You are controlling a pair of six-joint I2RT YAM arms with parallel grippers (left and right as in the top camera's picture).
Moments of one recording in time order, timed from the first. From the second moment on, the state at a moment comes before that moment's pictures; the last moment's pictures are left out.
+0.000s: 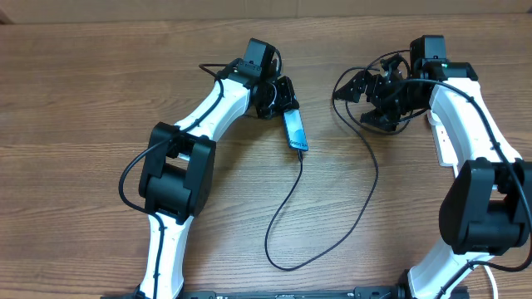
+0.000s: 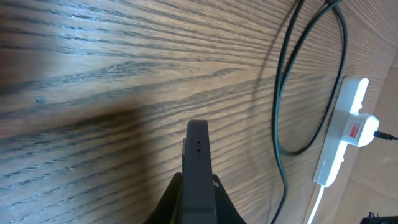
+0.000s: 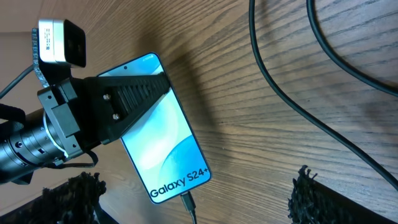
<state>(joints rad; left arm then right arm) -0.40 2.29 1.77 -0.55 0.53 -0.73 -0.04 1.91 1.52 -0.93 -0.70 0.36</state>
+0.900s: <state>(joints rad) -0.40 2.34 1.75 -0.56 0.49 -0.73 -0.04 1.91 1.52 -0.93 -0.70 0.36</state>
